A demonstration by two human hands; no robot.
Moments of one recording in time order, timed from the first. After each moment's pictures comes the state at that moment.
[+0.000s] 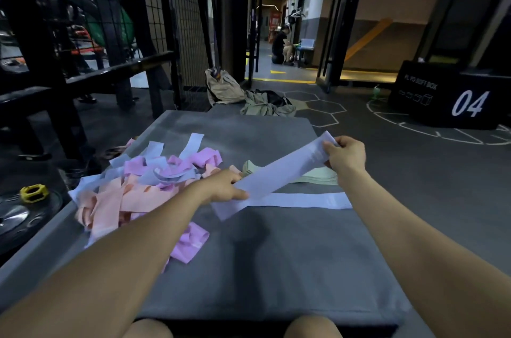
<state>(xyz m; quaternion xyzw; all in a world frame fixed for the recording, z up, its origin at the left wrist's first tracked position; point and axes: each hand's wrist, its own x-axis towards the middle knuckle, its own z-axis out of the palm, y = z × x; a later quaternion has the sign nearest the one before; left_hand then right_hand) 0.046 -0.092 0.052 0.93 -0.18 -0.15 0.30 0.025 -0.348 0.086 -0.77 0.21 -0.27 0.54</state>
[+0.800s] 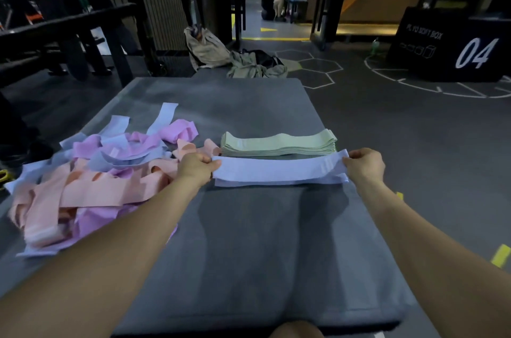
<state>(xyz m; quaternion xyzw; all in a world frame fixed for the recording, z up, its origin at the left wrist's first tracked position) 0.115 -0.122 -0.036 0.85 0.07 -0.01 0.52 0.038 -0.435 -0.019 -0.79 0.36 -0.21 0.45</state>
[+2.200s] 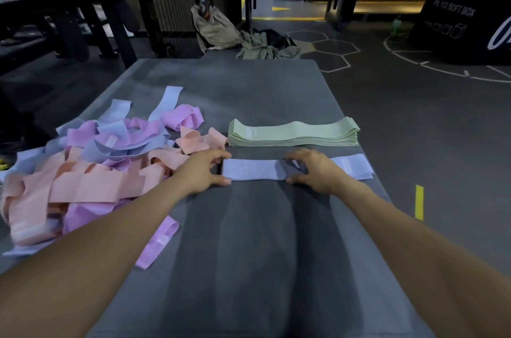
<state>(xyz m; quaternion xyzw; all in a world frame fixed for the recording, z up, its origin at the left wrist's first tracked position) 0.132 -0.102 -0.062 0.91 -0.16 -0.09 0.37 0.073 -0.364 -0.041 -0.97 -0.08 0.02 0.22</state>
